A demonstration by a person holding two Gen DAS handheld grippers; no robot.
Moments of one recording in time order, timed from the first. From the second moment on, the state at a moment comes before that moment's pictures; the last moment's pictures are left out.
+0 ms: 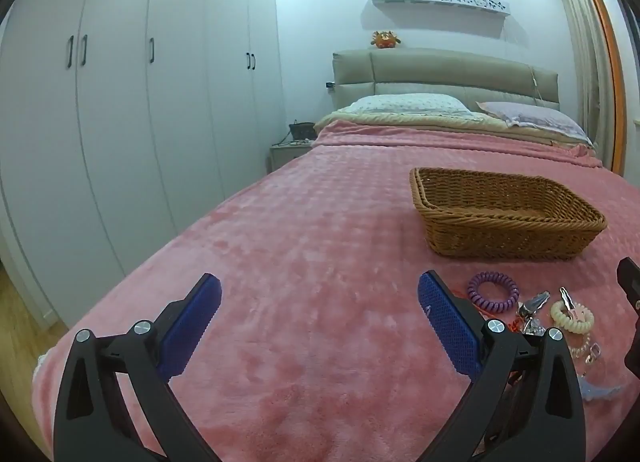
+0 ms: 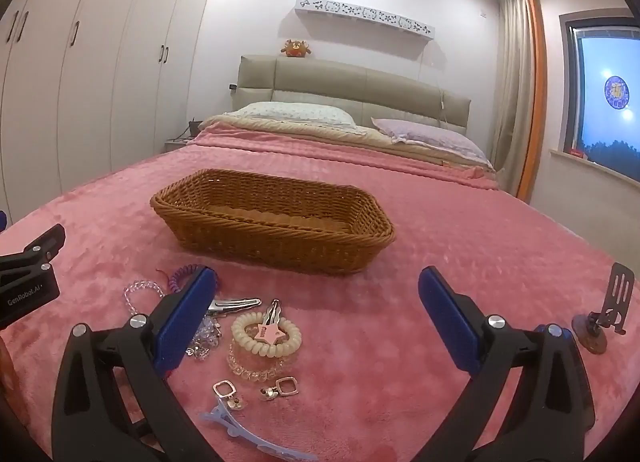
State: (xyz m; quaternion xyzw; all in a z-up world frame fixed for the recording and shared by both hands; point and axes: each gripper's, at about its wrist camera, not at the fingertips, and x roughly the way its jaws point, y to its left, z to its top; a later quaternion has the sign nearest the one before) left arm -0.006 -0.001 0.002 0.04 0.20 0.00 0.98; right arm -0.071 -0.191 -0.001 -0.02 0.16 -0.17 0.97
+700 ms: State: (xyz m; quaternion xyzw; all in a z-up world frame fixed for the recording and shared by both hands) left arm -0.006 -0.006 -0.001 0.05 0.20 0.00 0.98; right arm -0.068 -0.193 0.000 -0.02 0.17 -0.17 0.97
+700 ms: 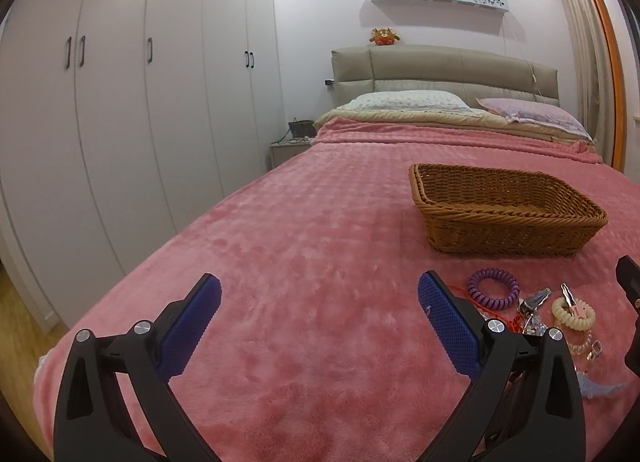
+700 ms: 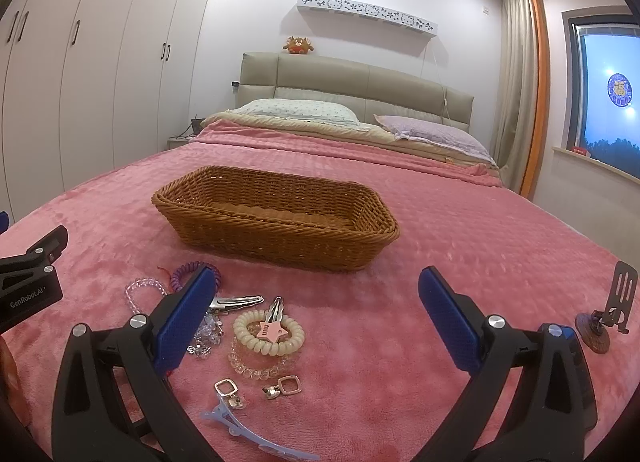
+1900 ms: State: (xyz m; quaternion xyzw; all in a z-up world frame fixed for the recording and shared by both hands) left arm -0.003 -0.007 -0.004 0.05 0.20 0.00 0.98; right arm -0.068 -0.193 0.000 -0.02 0.17 -0.16 0.97
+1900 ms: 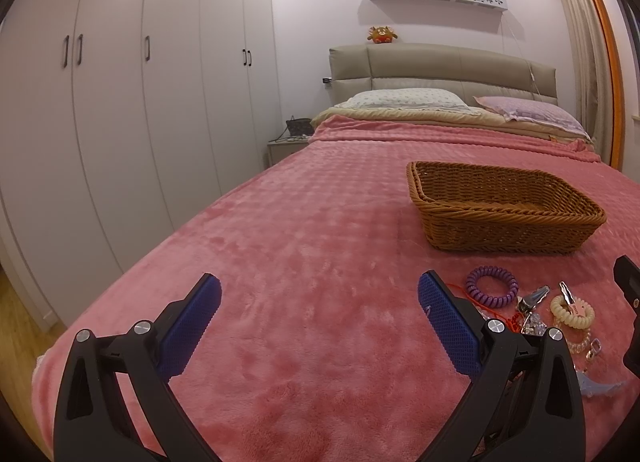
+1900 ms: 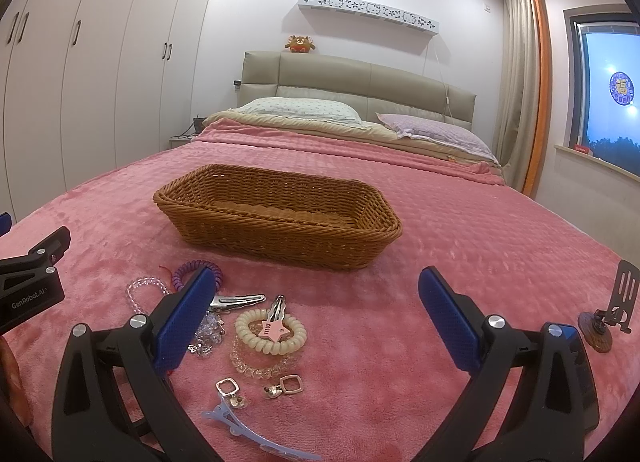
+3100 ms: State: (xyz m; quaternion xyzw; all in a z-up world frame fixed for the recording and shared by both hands) left arm 0.006 -0.007 -0.023 -0.05 0.41 -0.30 0.86; right arm -0.093 -0.213 -0.022 0.04 0.33 -0.02 0.94
